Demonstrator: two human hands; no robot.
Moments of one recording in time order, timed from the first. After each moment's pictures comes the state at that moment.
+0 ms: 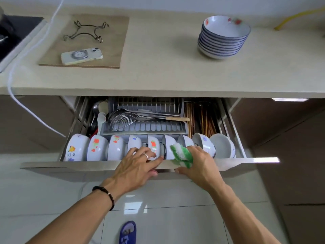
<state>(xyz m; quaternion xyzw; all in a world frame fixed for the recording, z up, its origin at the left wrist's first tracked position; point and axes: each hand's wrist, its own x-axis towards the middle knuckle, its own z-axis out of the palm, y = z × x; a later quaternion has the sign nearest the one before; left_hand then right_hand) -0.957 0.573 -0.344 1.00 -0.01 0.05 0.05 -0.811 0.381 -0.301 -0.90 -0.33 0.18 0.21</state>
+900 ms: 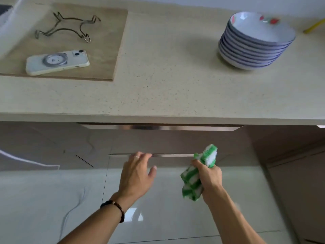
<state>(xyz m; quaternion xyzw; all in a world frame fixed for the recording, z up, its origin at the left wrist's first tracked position) -0.845 0.654 -0.420 0.91 0.30 0.05 0.28 -0.711 0.493 -0.394 -0.77 0.19 0.28 0.54</state>
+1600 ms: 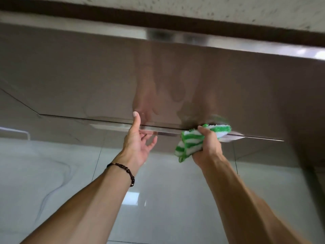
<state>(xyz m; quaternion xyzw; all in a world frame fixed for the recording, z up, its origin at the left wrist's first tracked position) -0.758 0.678 -0.587 0.17 0.52 0.23 0.80 -0.638 0.556 -0.595 -0.59 0.26 0.33 0.69</state>
